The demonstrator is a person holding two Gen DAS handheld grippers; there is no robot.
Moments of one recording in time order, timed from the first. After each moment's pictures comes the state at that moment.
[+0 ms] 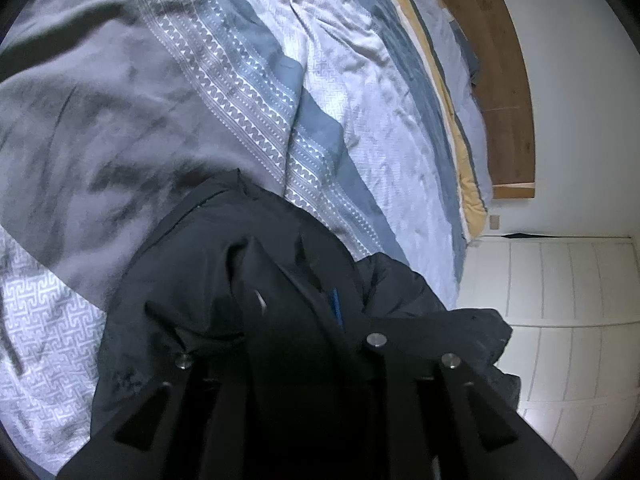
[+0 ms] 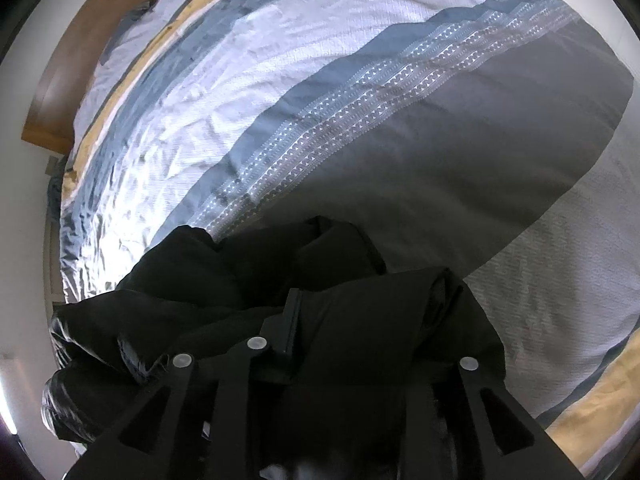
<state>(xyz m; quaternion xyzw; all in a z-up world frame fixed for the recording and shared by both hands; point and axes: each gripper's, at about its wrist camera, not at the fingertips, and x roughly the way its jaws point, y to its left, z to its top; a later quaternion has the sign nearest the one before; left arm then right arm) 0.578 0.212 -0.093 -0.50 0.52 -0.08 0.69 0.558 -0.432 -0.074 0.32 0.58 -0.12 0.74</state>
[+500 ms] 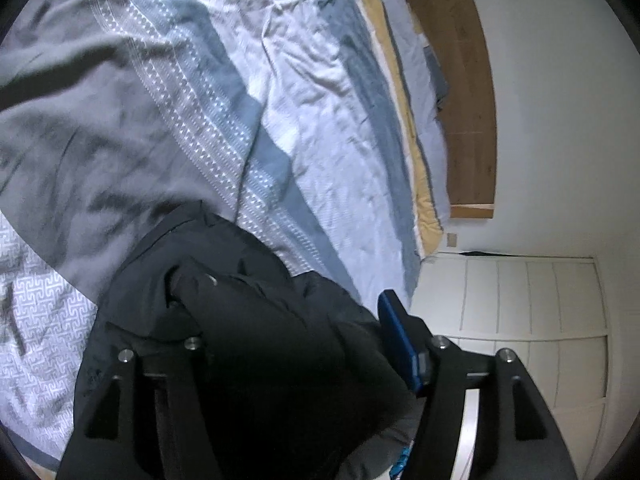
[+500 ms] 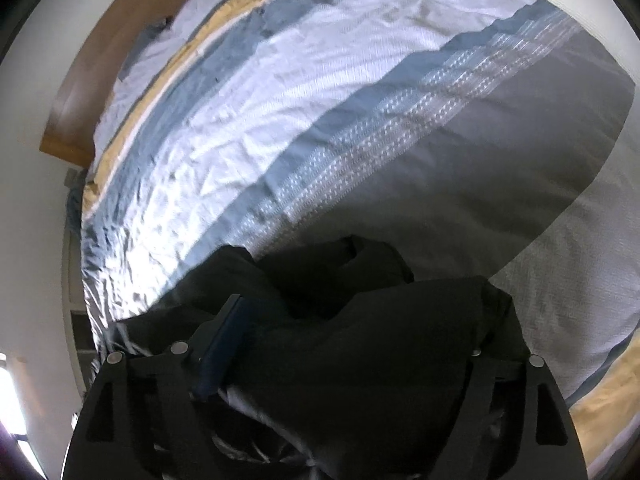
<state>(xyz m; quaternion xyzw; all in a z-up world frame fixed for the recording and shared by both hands) 0.571 0.243 -0.040 -0.56 0.47 -0.10 0.68 0.558 -0.429 -0.033 0.35 0.54 -0.10 0.76</state>
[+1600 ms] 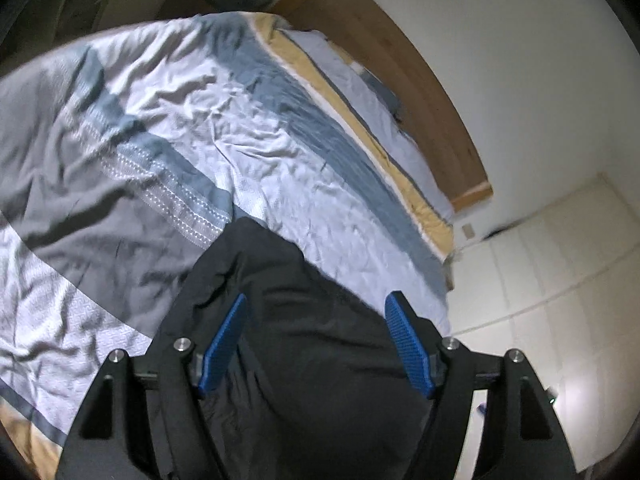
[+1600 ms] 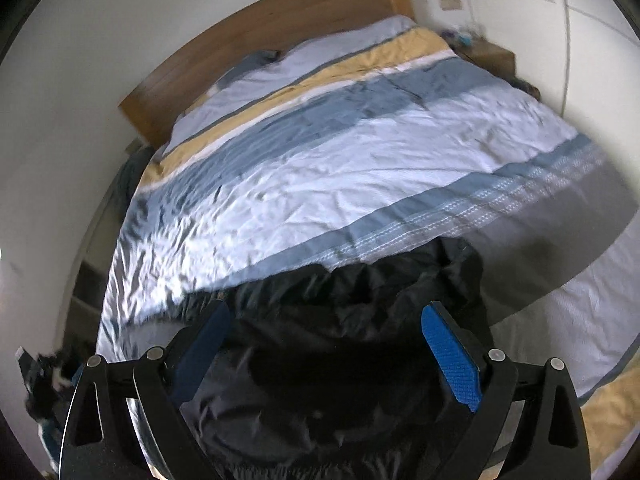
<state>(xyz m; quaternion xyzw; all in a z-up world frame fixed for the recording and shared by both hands) 0.502 0.232 0.082 -0.38 0.40 -0.09 0.83 0.498 -0.352 0.075 0.21 0.43 -0.03 0.88</state>
